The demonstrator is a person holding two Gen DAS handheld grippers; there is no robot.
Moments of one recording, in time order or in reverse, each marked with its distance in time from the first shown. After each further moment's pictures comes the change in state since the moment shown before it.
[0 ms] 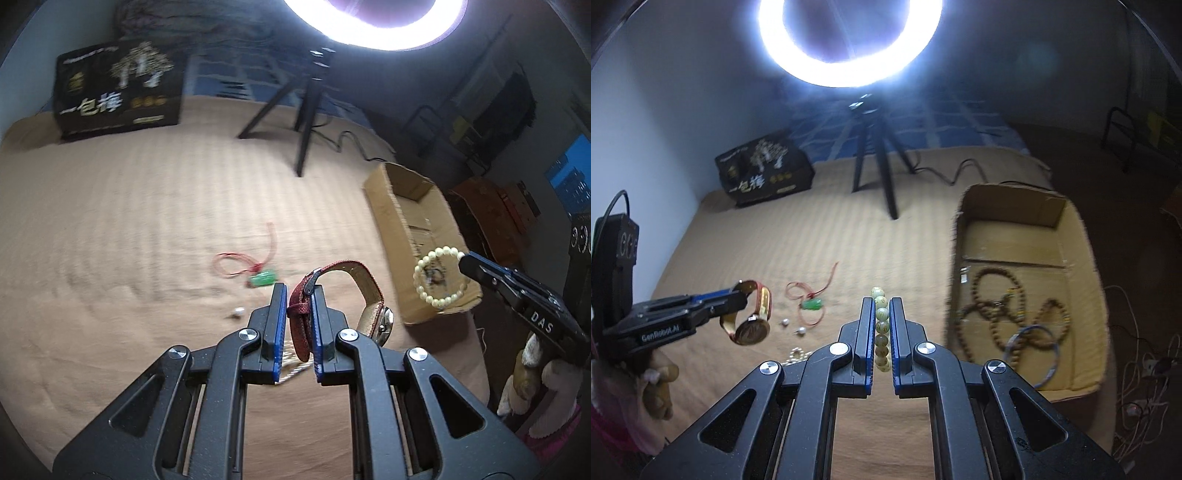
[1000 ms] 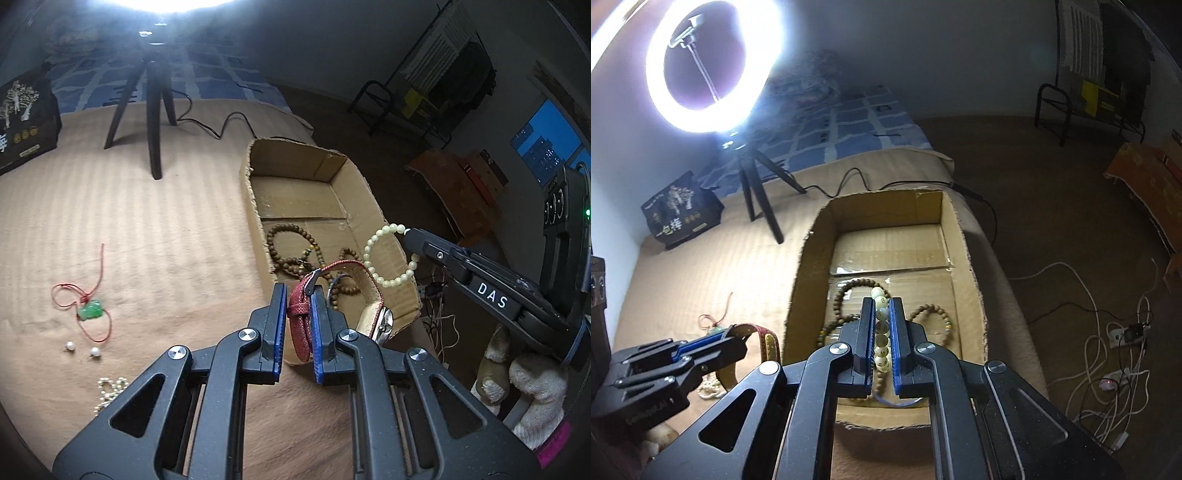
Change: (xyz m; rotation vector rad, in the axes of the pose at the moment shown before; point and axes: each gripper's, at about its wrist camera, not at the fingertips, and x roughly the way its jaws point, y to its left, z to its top) left arm 0.077 -0.146 0.010 0.116 0.046 -0.125; right arm -0.010 -0.111 0.004 0.158 -0.024 -0.189
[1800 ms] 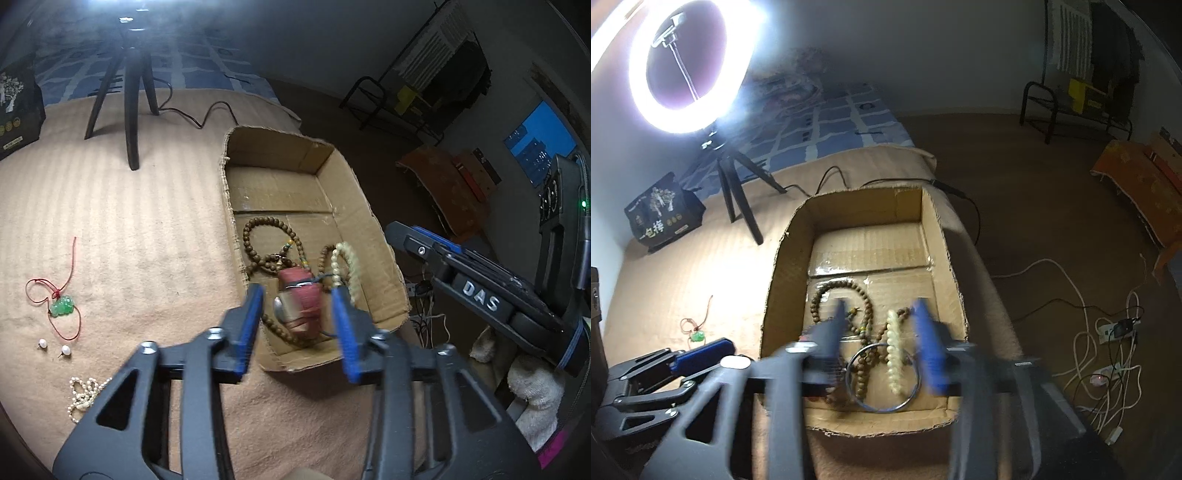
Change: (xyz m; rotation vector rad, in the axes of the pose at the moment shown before) left arm 0.012 -0.010 -0.003 -0.011 0.009 -0.030; right arm 0.004 -0.007 0.000 0.012 -0.007 -0.064
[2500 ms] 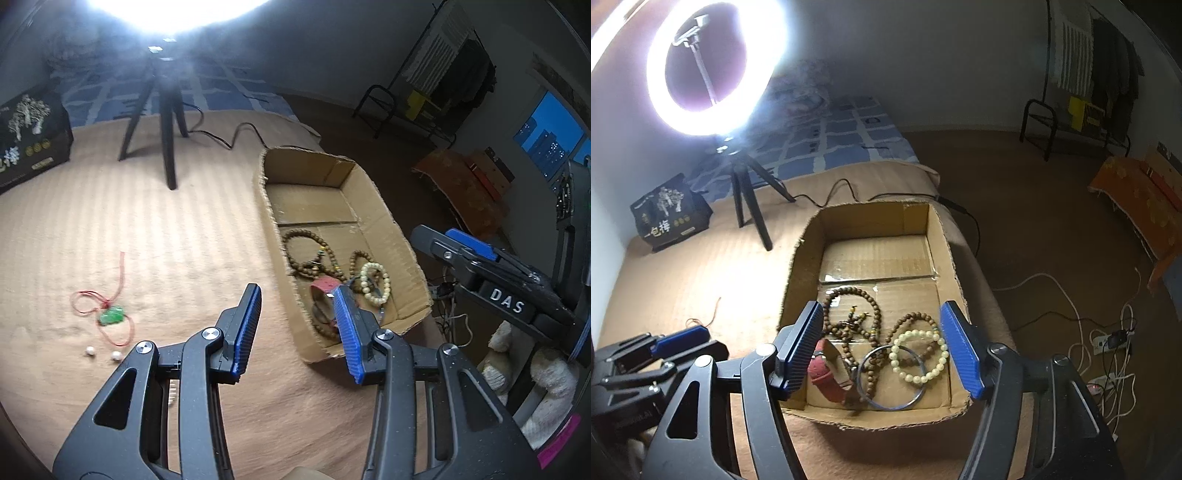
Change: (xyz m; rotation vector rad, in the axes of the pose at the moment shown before) left arm -0.034 0.016 -0.001 0.051 -0.053 0.091; right arm -0.020 0.017 -0.003 -0.042 -0.053 0.003
